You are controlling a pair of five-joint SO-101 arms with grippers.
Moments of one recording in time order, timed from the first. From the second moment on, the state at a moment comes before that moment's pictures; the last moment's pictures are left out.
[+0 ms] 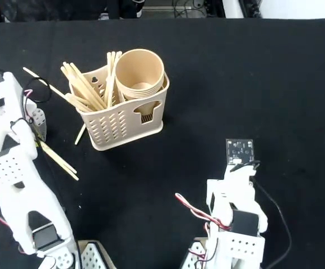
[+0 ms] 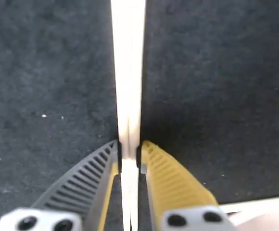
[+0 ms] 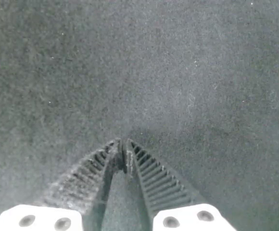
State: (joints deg) left arm -31.6 48.8 -32.1 93.8 26.1; right arm 10.5 -103.3 97.0 74.0 8.0
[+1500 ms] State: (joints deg) left arm -34.0 29.5 -3.6 71.5 25.3; right arm 10.5 -103.3 97.0 74.0 8.0
